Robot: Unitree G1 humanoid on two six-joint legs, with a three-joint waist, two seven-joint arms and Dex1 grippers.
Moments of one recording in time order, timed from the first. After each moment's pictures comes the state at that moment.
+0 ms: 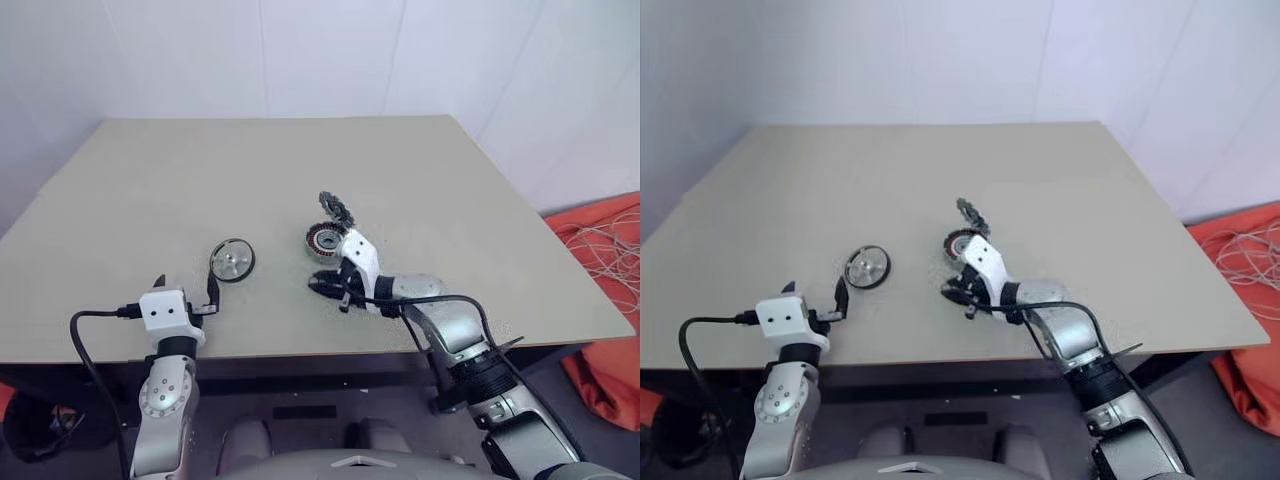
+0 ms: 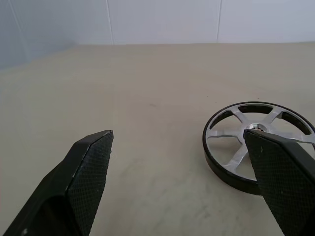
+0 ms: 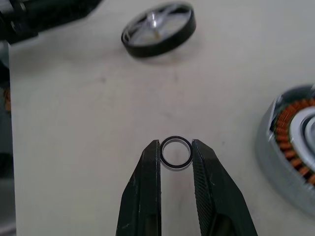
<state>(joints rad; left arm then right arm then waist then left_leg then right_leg) 0.27 0.03 0.12 -0.20 -0.03 -0.10 0.02 -0.35 -0.29 0.30 0.03 0.16 0.38 0.84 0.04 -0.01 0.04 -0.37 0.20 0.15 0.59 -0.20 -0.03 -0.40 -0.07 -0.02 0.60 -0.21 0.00</state>
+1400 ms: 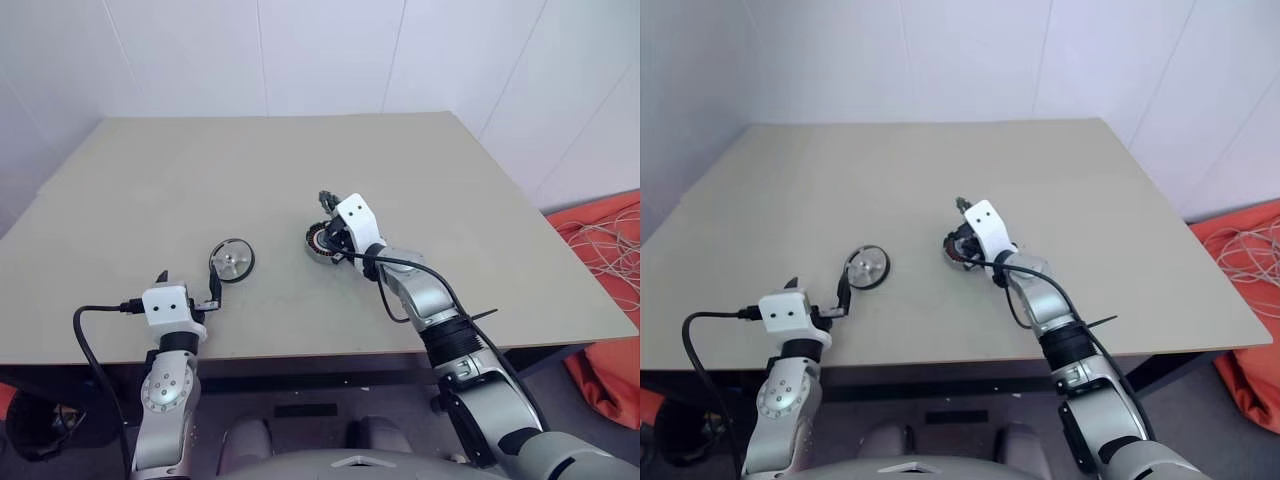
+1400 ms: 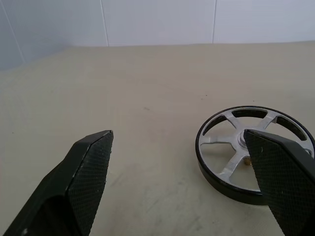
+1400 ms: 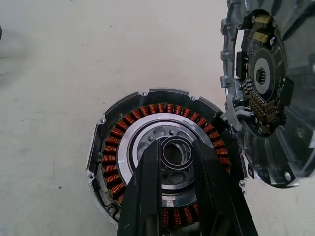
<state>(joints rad) 0.24 0.03 0.12 -0.19 -0.03 -0.09 0.01 -0.53 -0.17 0.23 0.28 -0.01 0.45 0.42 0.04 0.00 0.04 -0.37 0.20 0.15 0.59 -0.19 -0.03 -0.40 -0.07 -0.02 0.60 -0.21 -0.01</state>
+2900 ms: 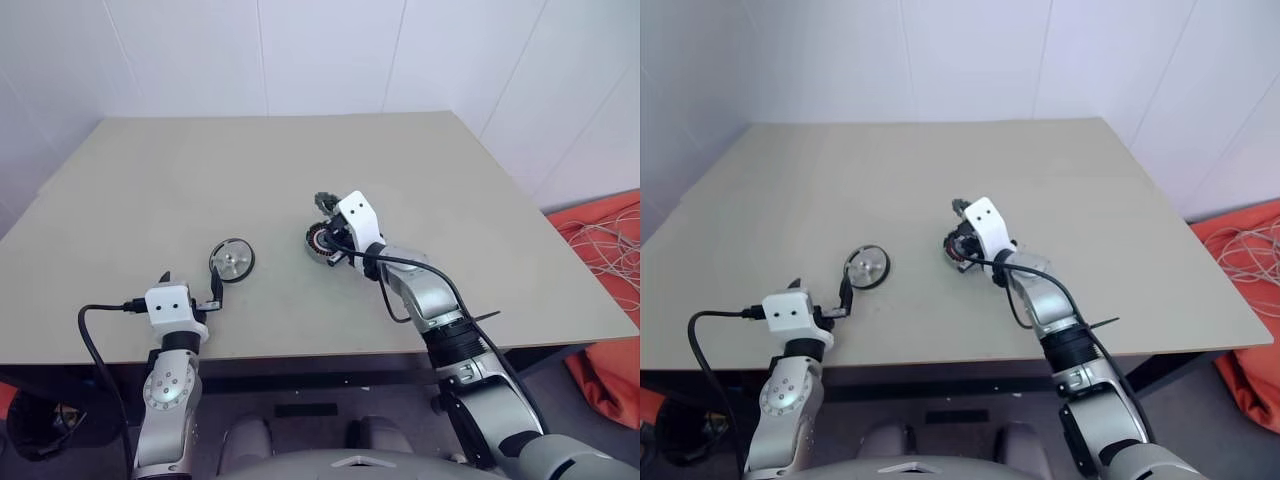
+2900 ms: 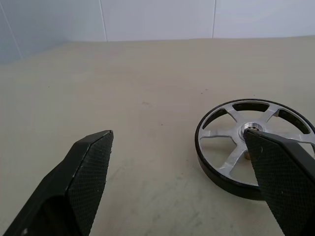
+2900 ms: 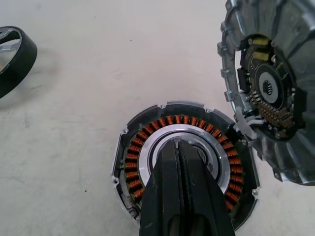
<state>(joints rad) 0.23 0.03 0.12 -0.17 -0.03 -0.09 0.01 -0.52 -0.16 0.21 0.22 0.01 0.47 0.47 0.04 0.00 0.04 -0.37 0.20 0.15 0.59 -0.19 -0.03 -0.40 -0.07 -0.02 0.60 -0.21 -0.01</state>
